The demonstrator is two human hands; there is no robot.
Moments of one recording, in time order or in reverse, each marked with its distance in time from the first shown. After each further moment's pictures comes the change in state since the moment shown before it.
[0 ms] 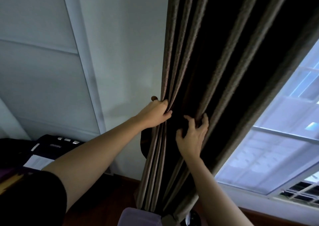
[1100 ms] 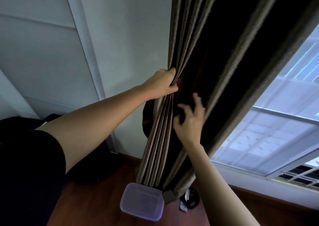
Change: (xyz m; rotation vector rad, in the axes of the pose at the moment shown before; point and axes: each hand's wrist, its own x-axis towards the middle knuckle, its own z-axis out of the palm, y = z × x) left_hand 0.016 0.021 -0.006 0.028 0.048 0.048; right_hand -0.017 0.005 -0.015 0.062 -0.091 -0.161
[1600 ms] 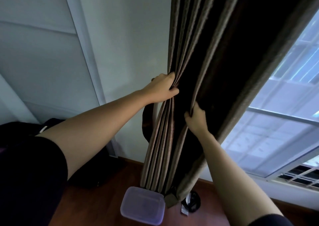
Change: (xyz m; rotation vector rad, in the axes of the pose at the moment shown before) left_hand -0.006 0.009 -0.001 -0.039 -0.043 -0.032; right_hand 0.038 0.036 -0.004 0.204 -0.243 0.239
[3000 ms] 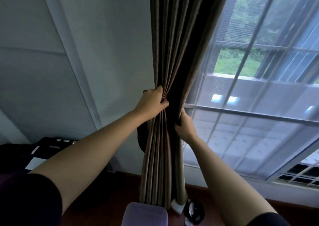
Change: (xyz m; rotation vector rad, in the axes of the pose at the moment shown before) left_hand -0.003 0.006 0.012 -0.002 0.179 -0.065; right_hand 0.004 -0.011 0.003 -0.010 -0.116 -0.050
